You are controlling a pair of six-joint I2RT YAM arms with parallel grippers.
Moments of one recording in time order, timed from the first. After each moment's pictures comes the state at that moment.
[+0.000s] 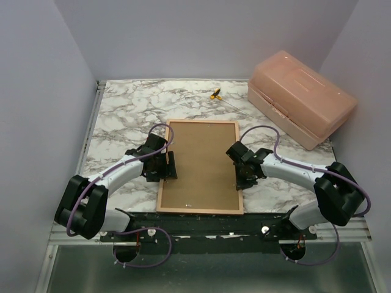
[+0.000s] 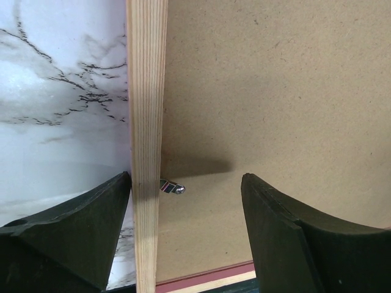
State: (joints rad) left arm -0.44 1.34 0.68 -0.50 0.12 -0.59; right arm 0.74 1.45 0.81 -0.71 0.12 0.71
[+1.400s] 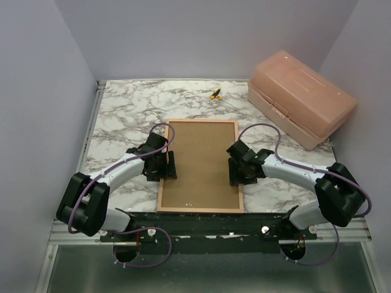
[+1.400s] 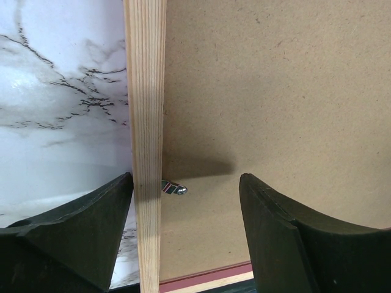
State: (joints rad) left arm -0.44 1.36 0.70 -0.51 0.12 -0.58; right arm 0.74 1.45 0.79 -0.61 0.16 0.66
